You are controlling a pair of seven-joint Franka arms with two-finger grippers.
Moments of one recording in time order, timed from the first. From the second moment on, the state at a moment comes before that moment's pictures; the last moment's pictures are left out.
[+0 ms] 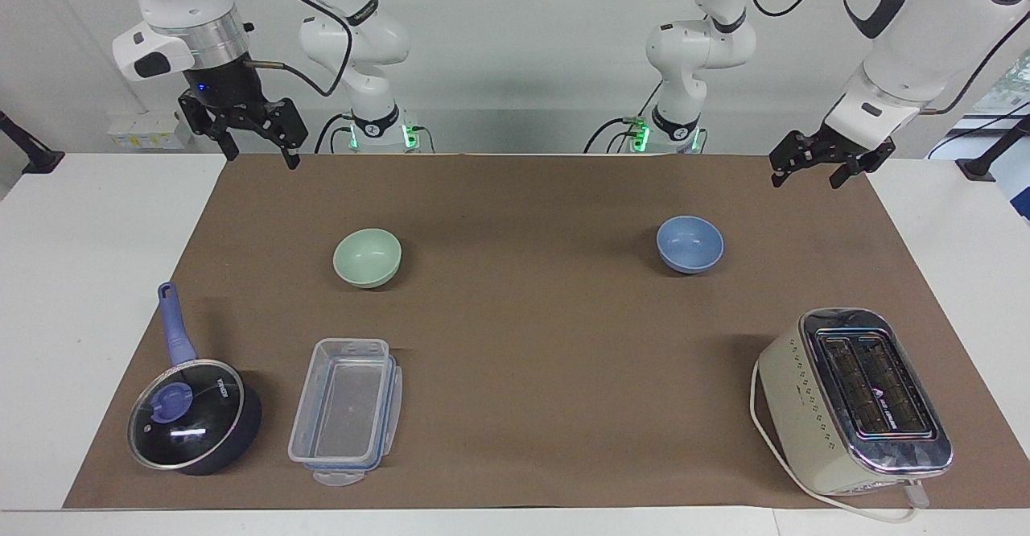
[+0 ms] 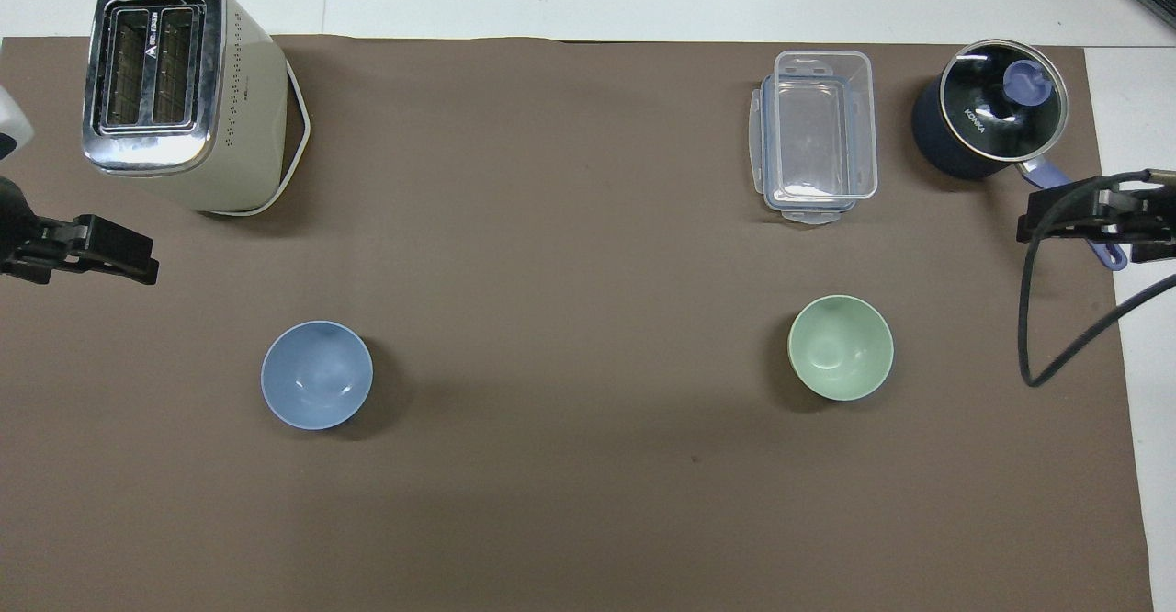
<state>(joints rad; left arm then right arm) -0.01 0.03 -0.05 -1.53 -0.02 1.46 0.01 -0.04 -0.02 0.05 -1.51 -0.01 1.55 0.21</state>
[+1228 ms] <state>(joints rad) -0.01 -0.03 -0.05 -1.59 -0.02 1.48 0.00 -0.04 -0.02 0.05 -1.51 -0.01 1.55 0.21</state>
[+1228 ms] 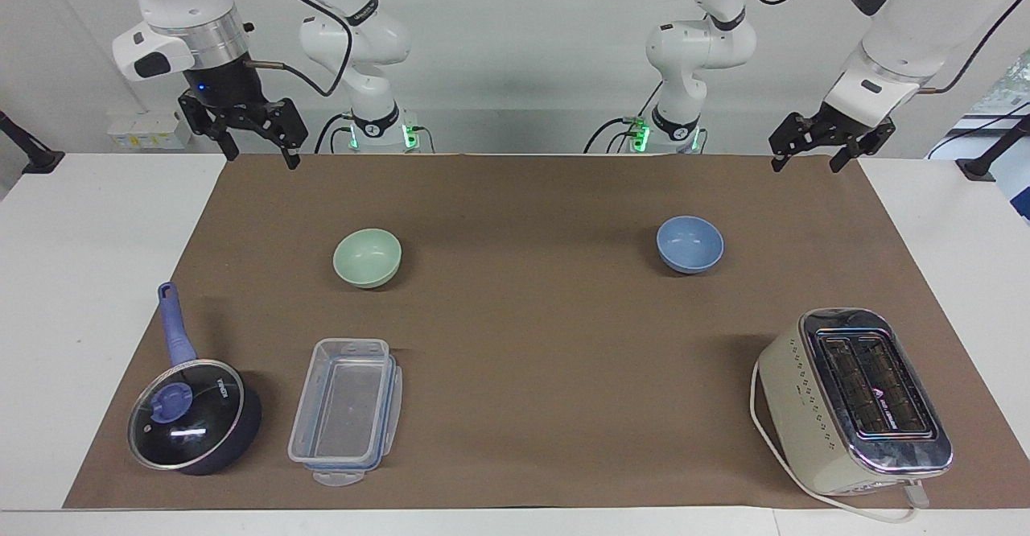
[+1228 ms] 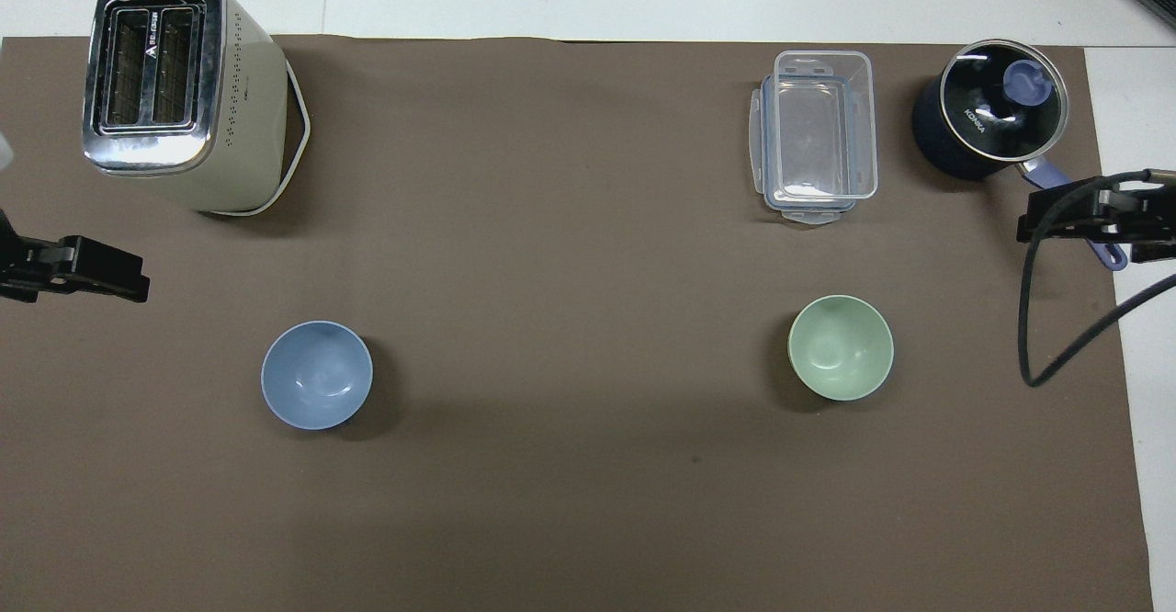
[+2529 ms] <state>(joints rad) -0.07 -0.17 -0.05 -2.17 -0.02 1.96 -0.08 -0.04 -0.02 0.05 -1.51 -0.01 1.55 0.21</state>
